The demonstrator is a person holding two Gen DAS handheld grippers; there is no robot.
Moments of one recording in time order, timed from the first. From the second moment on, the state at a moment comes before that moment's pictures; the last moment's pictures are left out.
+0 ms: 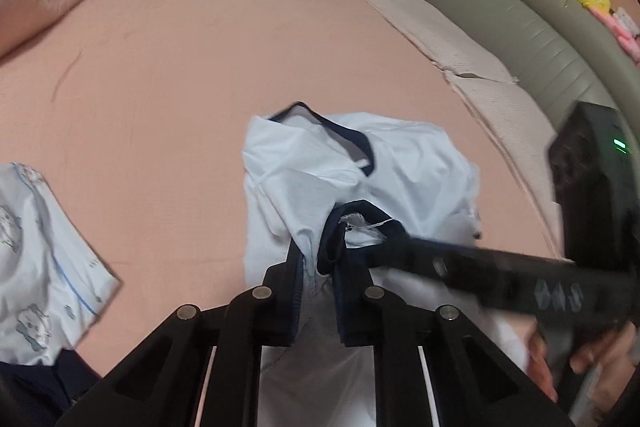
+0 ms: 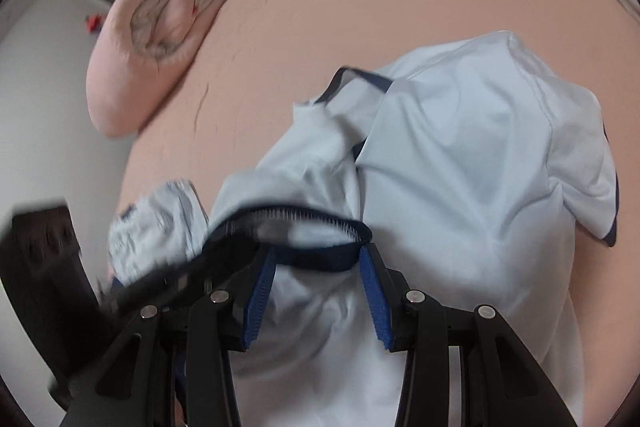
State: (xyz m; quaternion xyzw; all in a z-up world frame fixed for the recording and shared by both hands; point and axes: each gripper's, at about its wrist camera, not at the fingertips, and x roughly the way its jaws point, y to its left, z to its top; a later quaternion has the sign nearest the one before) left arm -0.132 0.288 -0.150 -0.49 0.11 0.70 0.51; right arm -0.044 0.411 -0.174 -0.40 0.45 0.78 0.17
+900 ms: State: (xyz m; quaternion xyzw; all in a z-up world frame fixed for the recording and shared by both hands) left arm -0.141 0.271 -0.149 -0.53 0.09 0.67 0.51; right arm -0.053 0.413 -0.179 -0.38 0.50 0.77 0.14
